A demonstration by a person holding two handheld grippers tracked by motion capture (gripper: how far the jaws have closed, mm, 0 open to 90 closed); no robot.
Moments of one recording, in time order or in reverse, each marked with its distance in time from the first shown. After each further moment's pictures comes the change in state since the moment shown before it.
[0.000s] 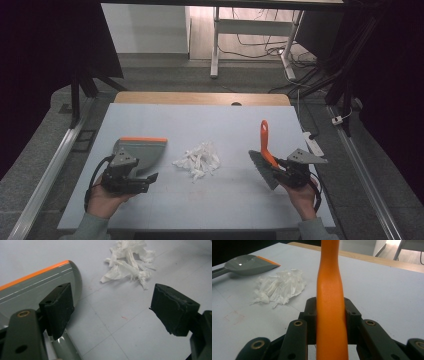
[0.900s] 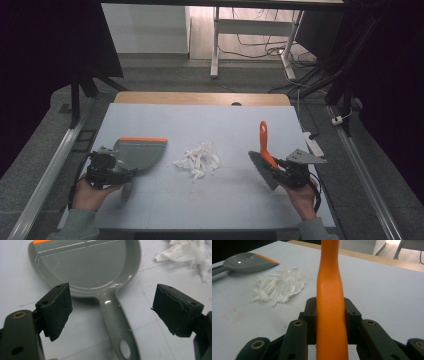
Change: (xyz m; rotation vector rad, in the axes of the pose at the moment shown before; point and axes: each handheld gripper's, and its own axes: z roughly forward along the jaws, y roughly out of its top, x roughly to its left) left arm 0.061 -0.021 0.010 0.177 0.148 -0.246; right arm 0.001 -0.001 0.001 0.013 -0.005 -0.010
